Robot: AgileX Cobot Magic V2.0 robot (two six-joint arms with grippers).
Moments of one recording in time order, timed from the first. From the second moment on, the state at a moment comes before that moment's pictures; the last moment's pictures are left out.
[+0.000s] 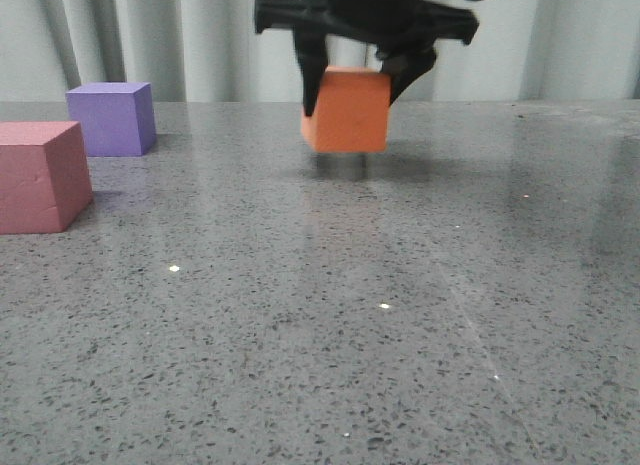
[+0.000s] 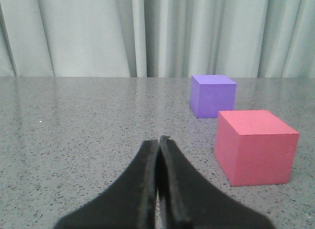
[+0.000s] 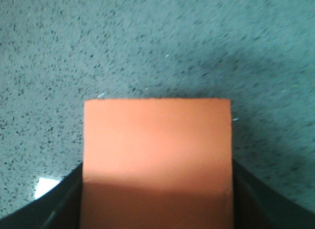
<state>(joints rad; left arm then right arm) -0.05 0.00 0.00 0.25 0.06 -0.28 0.60 1.92 -1.70 -0.20 0.84 0.54</state>
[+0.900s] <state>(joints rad) -0.05 0.00 0.00 0.25 0.06 -0.28 0.63 1.89 -1.70 -0.27 0.81 0.59</state>
